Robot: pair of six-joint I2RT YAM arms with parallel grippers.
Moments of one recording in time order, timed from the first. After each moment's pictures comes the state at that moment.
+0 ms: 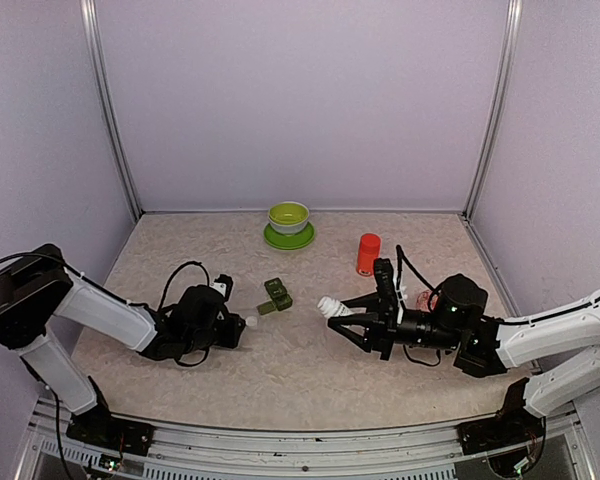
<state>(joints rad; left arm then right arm) -0.83 1.63 0.53 0.38 -0.29 -0.48 1.00 1.25 0.42 0.86 -0.33 0.21</state>
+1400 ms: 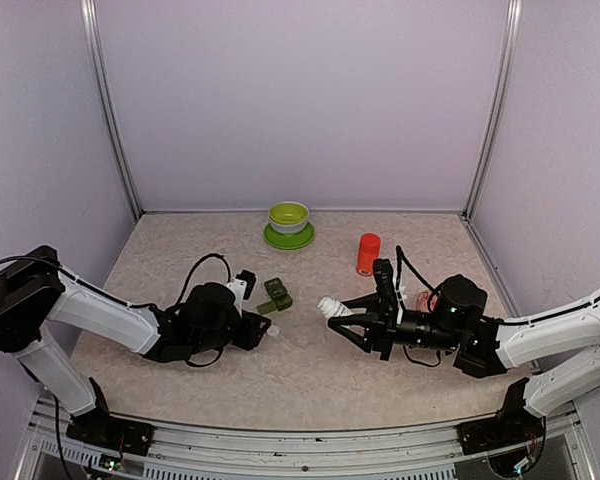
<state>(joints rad) -0.92 1.60 0.58 0.42 -0.23 -0.41 1.00 1.25 0.41 0.86 -0.32 0.21</state>
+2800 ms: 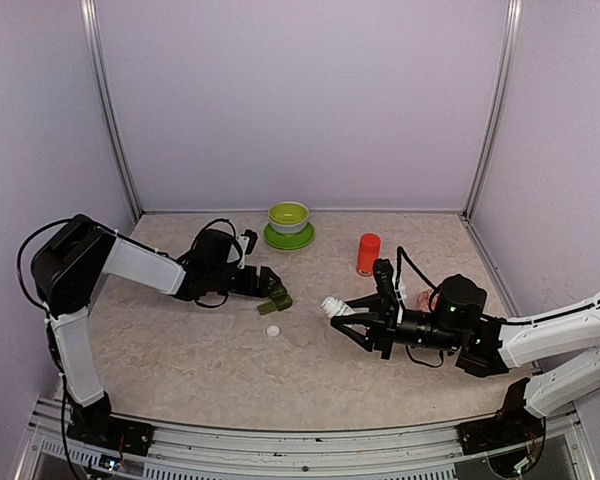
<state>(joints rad) -0.58 1.91 0.99 0.31 0.13 -0.28 0.99 1.23 0.41 0.80 -0.28 0.20</state>
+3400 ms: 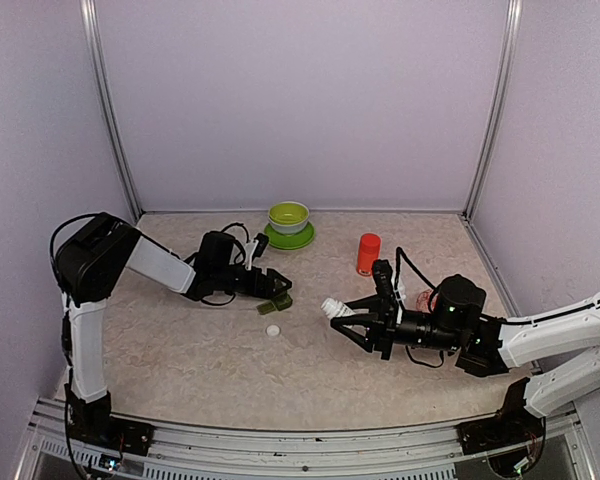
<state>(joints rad) -0.53 2.09 1.07 0.46 0.47 -0.28 0.99 1.23 0.41 0.78 -0.28 0.21</state>
